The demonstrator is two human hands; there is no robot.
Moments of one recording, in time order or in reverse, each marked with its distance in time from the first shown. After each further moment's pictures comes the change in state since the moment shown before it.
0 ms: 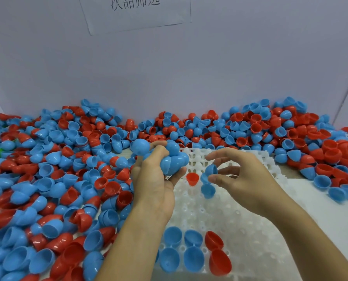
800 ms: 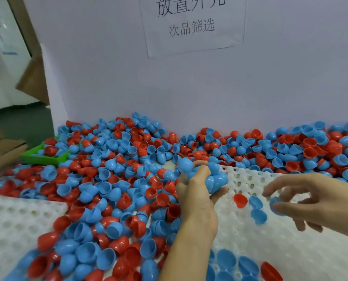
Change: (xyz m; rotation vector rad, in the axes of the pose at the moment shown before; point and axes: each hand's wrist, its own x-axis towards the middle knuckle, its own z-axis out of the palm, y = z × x) left_hand 0.009 0.009 -0.011 -0.050 0.101 -0.027; right_hand 0.005 -0.044 -0.045 -0.264 -0.476 0.119
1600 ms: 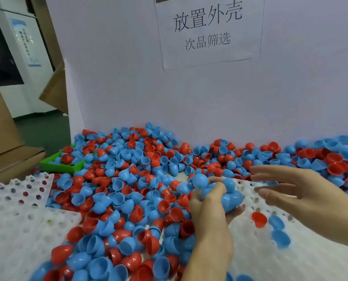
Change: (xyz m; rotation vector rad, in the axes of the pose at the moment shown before) left_hand 0.005 0.002 -0.005 -0.008 0.016 -0.030; right_hand 0.041 -0.031 0.026 0.134 0.299 -0.312
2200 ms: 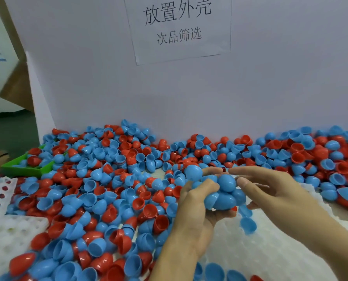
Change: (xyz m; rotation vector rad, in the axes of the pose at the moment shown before) left_hand -0.010 -0.002 0.001 0.165 -0.451 -0.019; right_hand -0.021 0.013 0.008 0.142 0.150 0.045
